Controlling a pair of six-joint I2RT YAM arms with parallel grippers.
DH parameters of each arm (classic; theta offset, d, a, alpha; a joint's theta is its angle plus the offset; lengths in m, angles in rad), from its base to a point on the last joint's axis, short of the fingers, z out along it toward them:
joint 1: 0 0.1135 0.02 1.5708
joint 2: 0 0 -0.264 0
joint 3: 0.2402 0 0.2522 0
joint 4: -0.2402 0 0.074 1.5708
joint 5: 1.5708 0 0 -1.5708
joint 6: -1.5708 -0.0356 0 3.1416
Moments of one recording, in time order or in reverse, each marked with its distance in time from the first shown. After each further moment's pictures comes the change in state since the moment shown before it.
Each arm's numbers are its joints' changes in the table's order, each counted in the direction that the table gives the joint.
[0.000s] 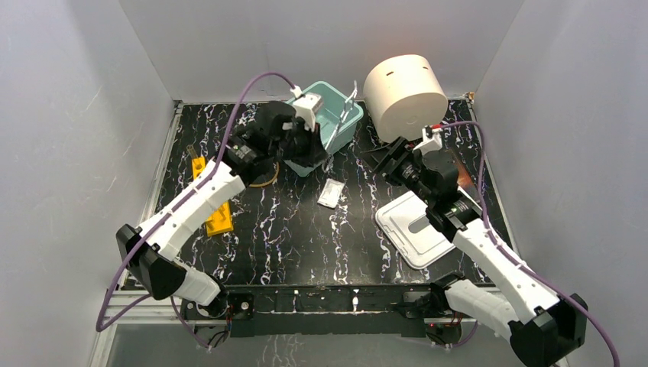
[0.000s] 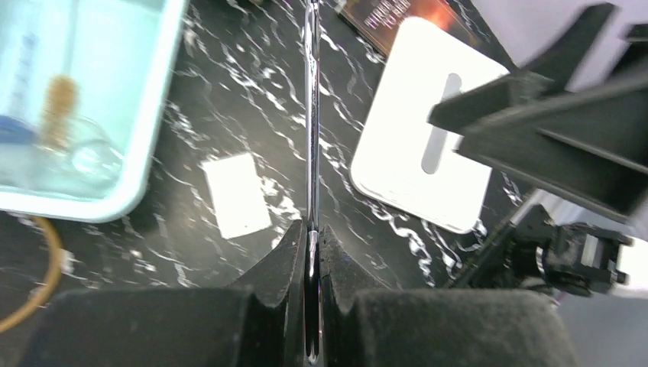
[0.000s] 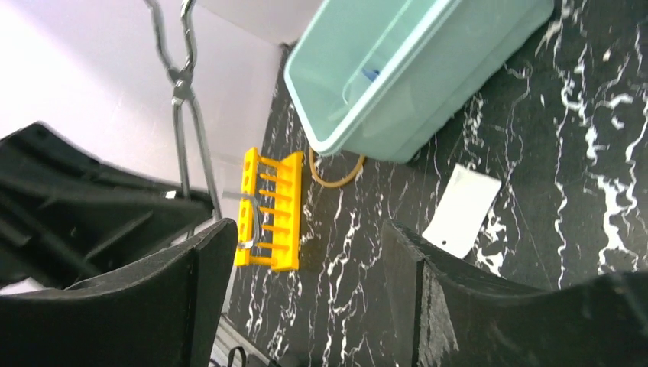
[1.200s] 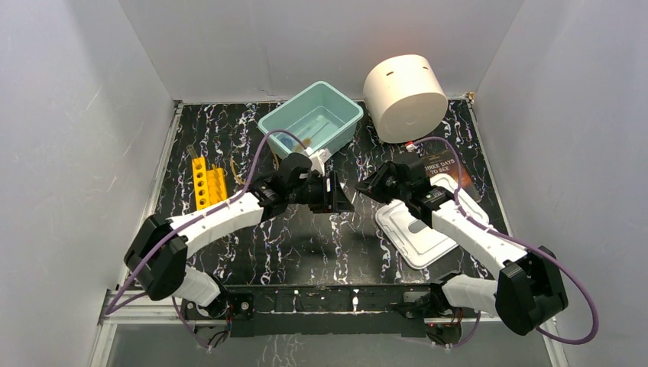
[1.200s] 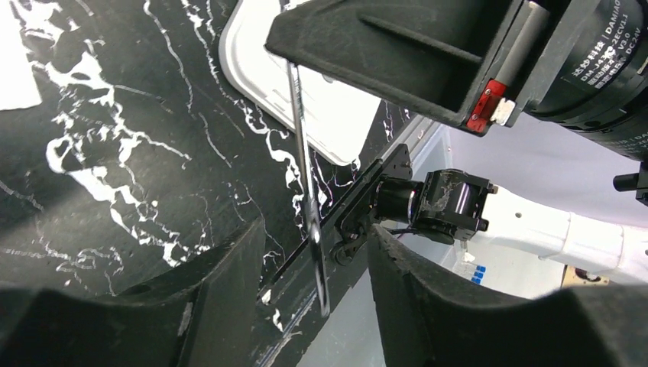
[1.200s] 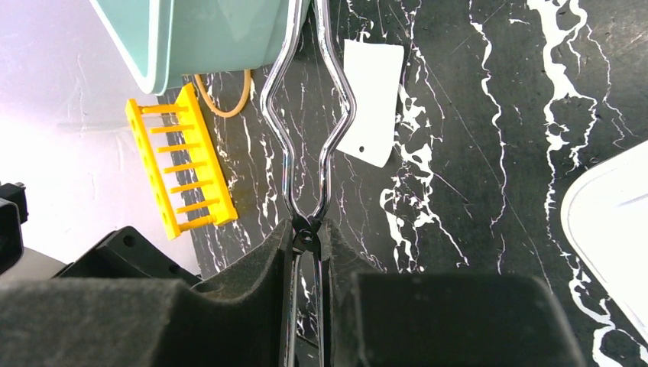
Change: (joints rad) left arm -0.062 0.010 -0.531 0.485 0.246 0.524; right arm 0.010 -0.223 -0.035 -0.137 -0.043 -0.130
